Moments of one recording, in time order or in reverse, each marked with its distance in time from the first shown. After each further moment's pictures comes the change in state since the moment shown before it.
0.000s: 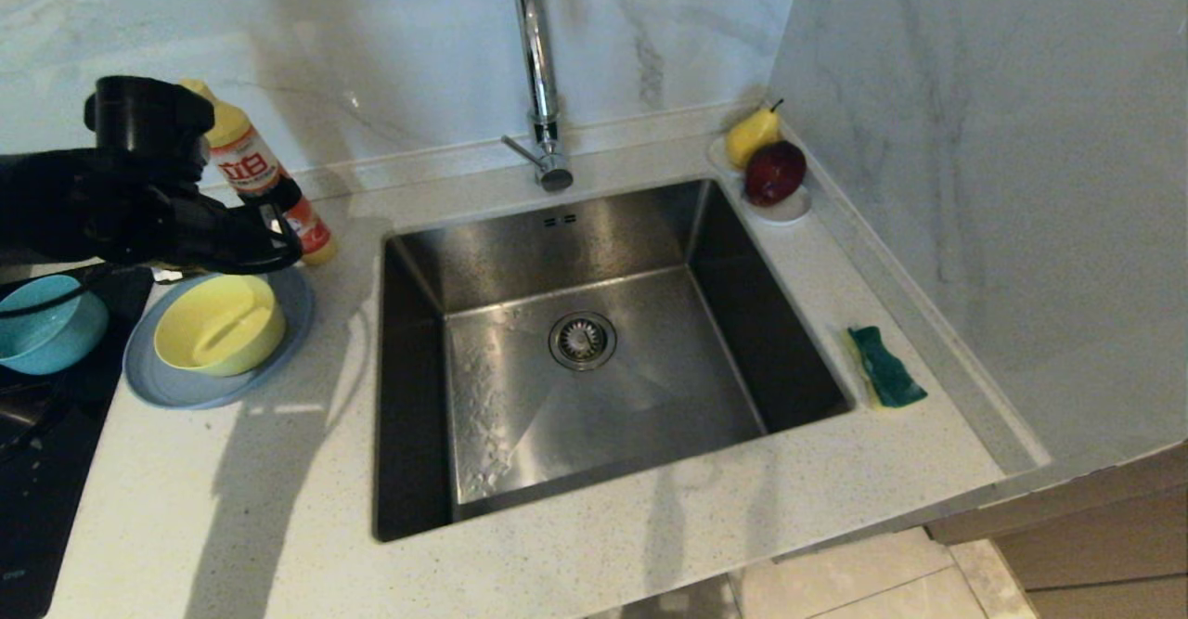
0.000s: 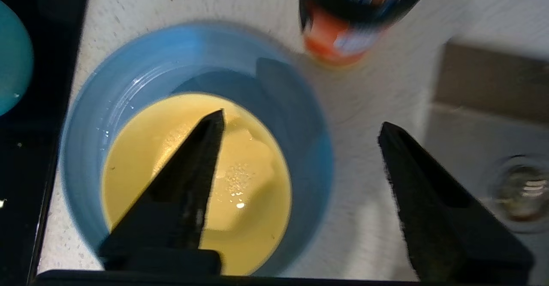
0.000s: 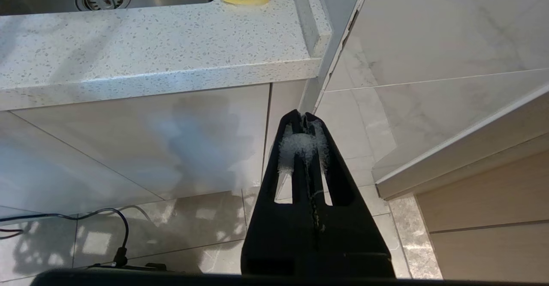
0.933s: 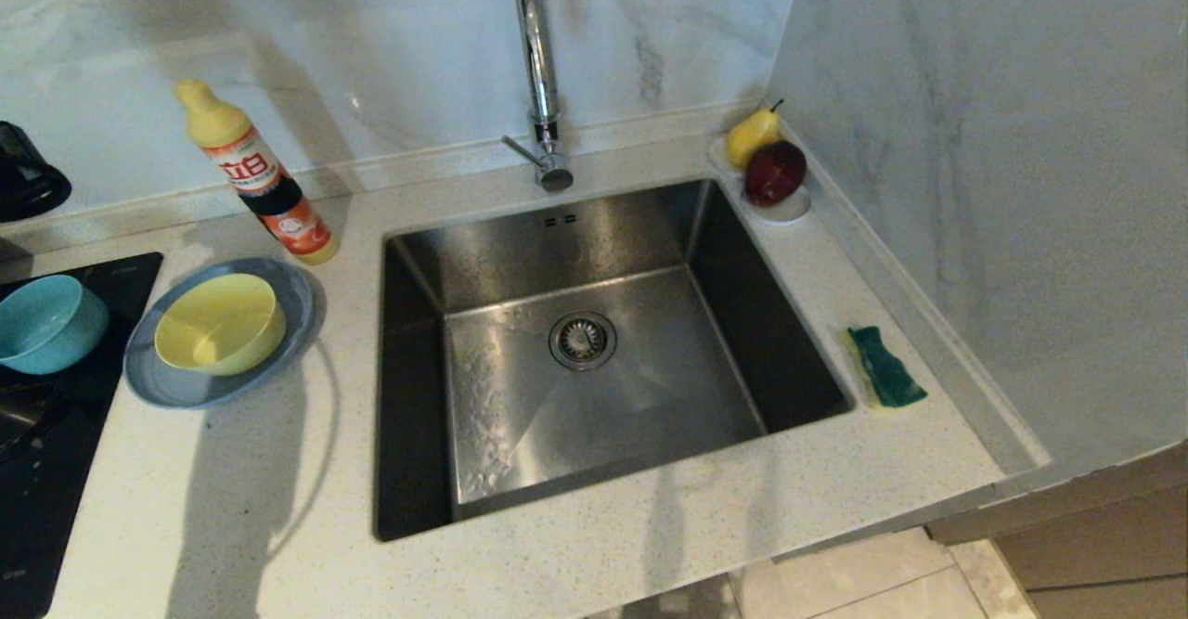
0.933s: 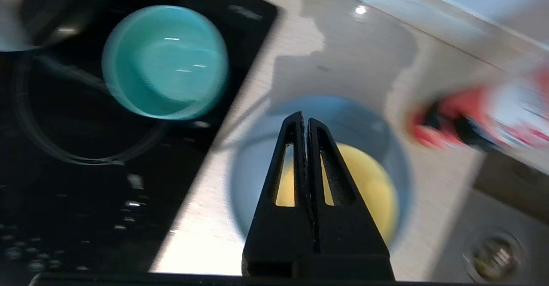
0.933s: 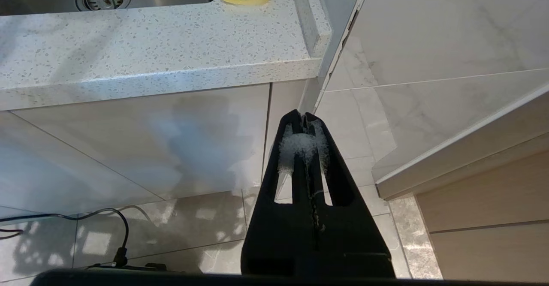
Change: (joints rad) left arm 0.351 -0.170 -0.134 0.227 -0.191 -0.080; right arm 0.000 0.000 0.001 0.000 0.000 0.000
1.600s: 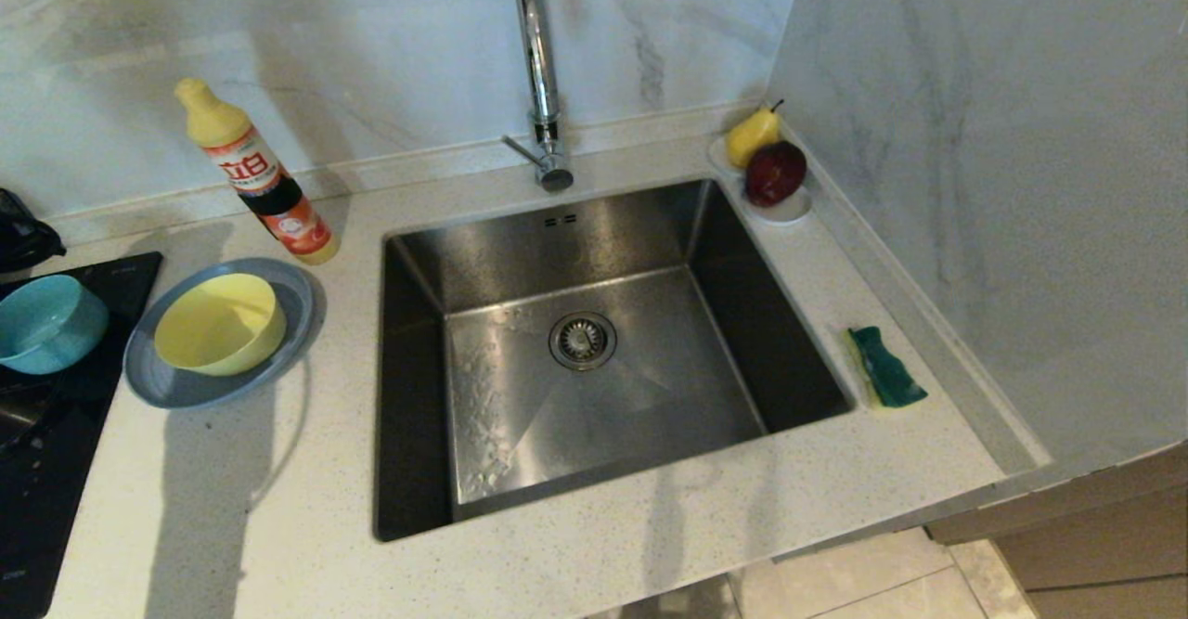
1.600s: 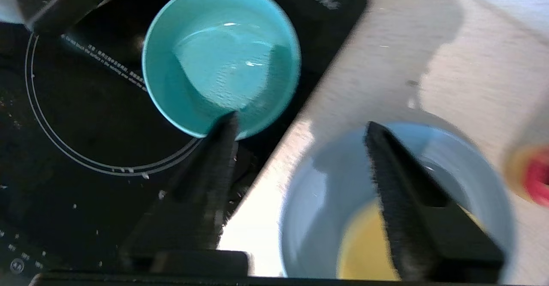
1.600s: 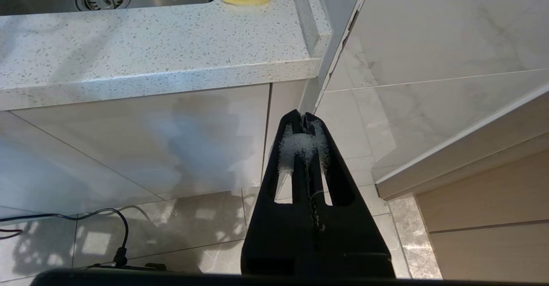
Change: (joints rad) left arm 0.143 0.190 -0.058 -0.011 -0.068 -0.007; right arm 0.000 0.000 -0.001 0.000 0.000 0.000
